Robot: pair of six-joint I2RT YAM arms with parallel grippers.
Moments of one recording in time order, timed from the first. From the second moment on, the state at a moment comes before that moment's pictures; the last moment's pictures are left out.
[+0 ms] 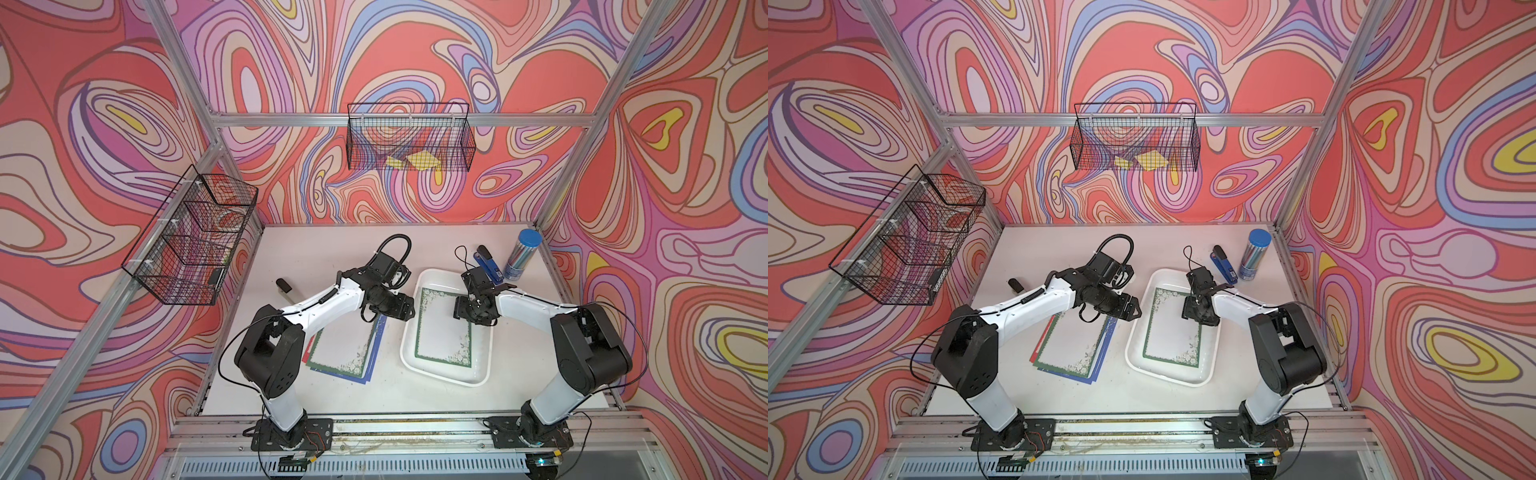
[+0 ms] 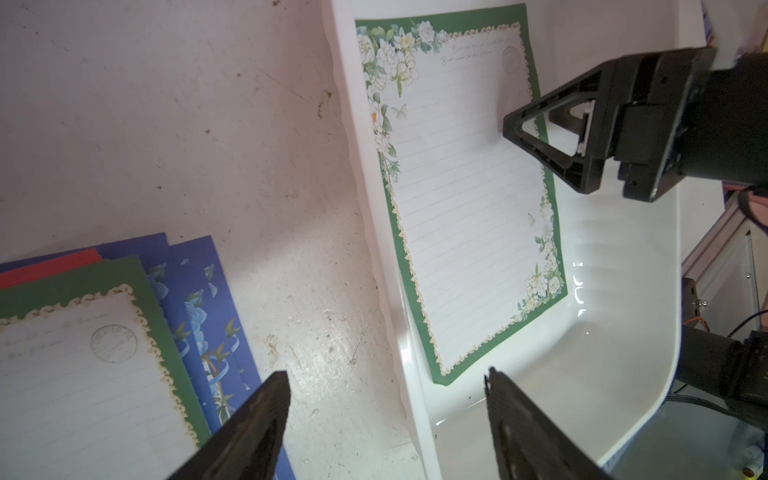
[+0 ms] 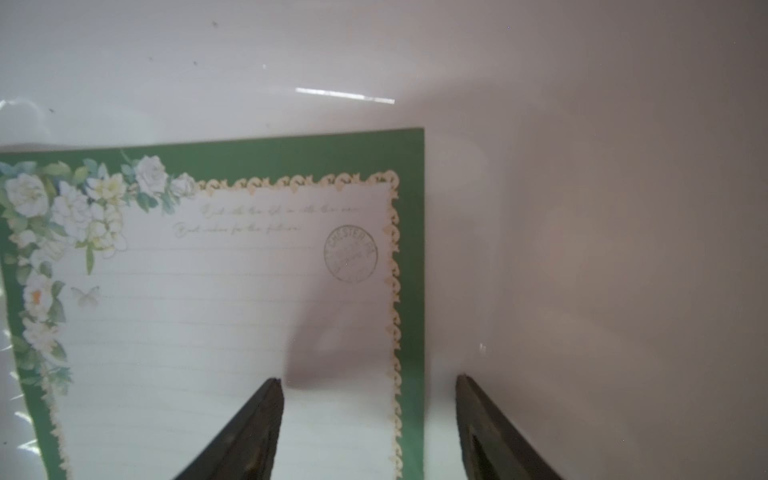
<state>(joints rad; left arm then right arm) -0.64 1.73 1.28 -0.66 0.33 -0.31 0.33 1.67 0.93 -0.48 0.06 0.55</state>
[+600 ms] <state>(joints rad) -0.64 1.76 1.30 -0.67 0.34 -0.34 0.33 1.66 0.94 -0.48 -0.07 0.60</state>
